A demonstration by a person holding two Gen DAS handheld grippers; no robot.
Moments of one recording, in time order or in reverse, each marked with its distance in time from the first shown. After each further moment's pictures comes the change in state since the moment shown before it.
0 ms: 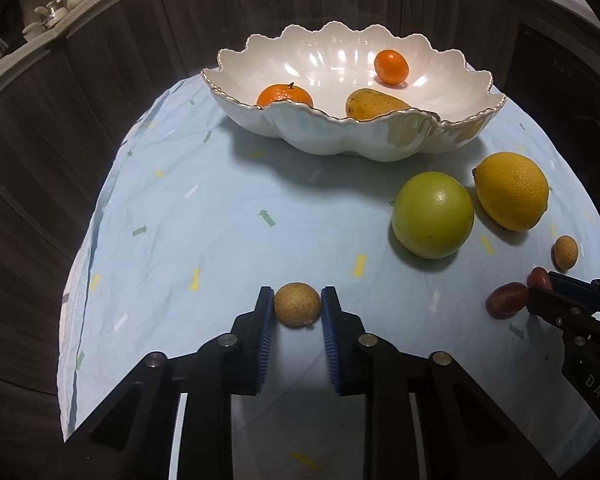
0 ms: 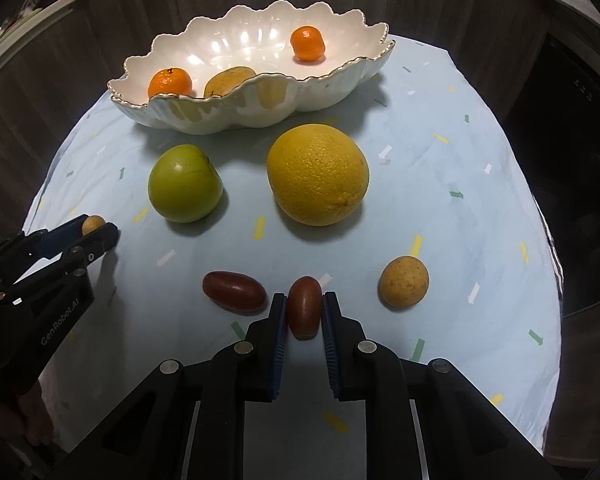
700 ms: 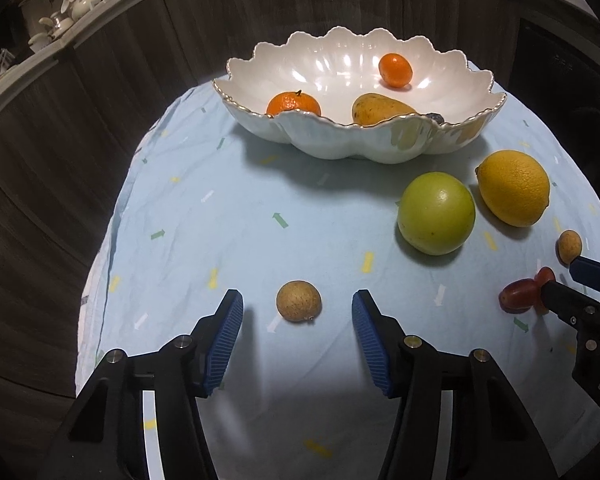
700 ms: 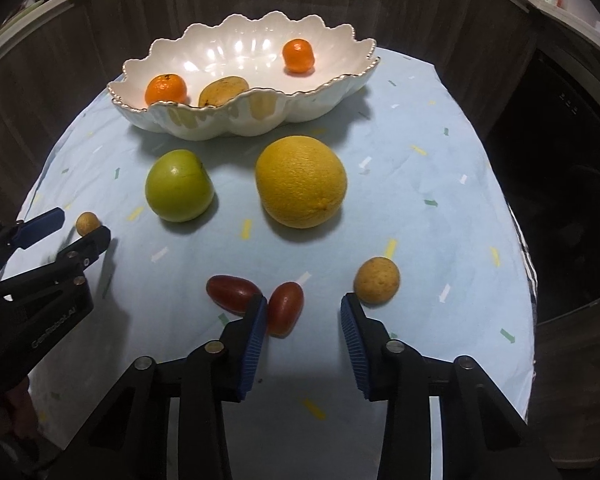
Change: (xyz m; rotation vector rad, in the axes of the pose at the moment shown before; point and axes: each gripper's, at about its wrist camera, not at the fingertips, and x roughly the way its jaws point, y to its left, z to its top) left arm -0.009 -0.001 -0.002 0.017 -0.014 0.046; right arm -0.014 0.001 -0.003 -0.027 -0.029 -0.062
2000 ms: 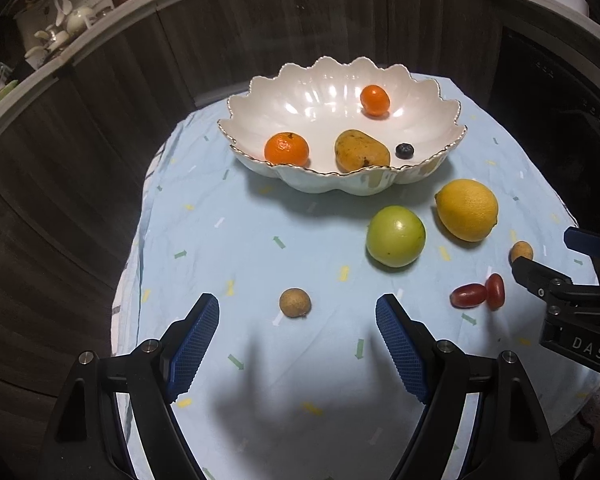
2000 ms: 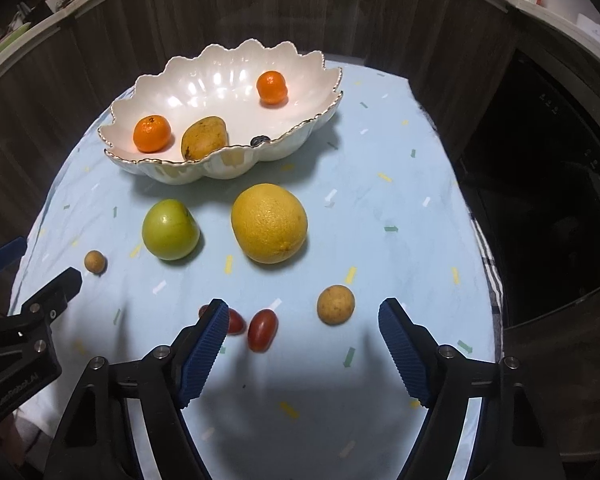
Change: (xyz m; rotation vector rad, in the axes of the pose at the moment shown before) left arm -0.055 0.002 0.013 0.026 -0.020 -0.023; right arm -0.030 -0.020 0.017 0.058 -0.033 -0.032
